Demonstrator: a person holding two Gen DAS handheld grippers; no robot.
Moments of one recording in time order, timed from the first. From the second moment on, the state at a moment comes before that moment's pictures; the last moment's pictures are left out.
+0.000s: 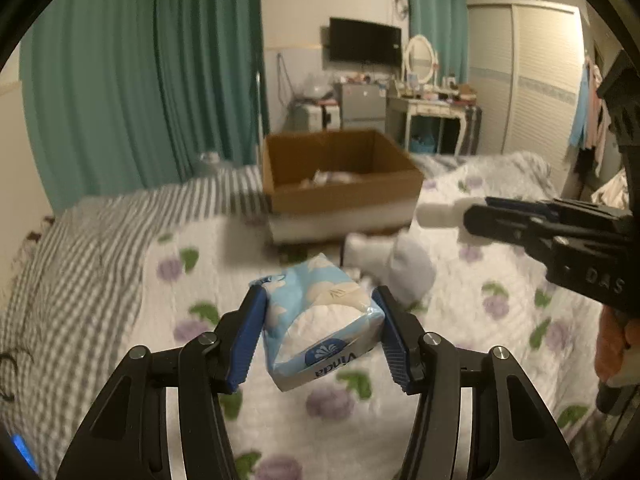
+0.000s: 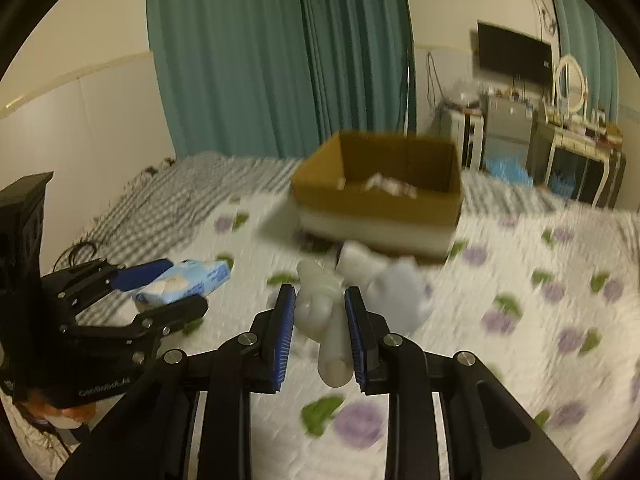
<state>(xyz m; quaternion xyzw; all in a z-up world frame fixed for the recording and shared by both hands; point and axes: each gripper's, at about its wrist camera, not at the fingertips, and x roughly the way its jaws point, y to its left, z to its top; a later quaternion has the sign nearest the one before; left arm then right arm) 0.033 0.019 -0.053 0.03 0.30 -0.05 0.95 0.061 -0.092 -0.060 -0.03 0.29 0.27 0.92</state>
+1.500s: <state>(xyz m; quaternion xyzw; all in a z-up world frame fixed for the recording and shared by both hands) 0.157 -0.001 0.055 0.04 0.18 0.03 0.98 0.241 -0.134 0.039 -0.02 0.21 0.19 0.96</state>
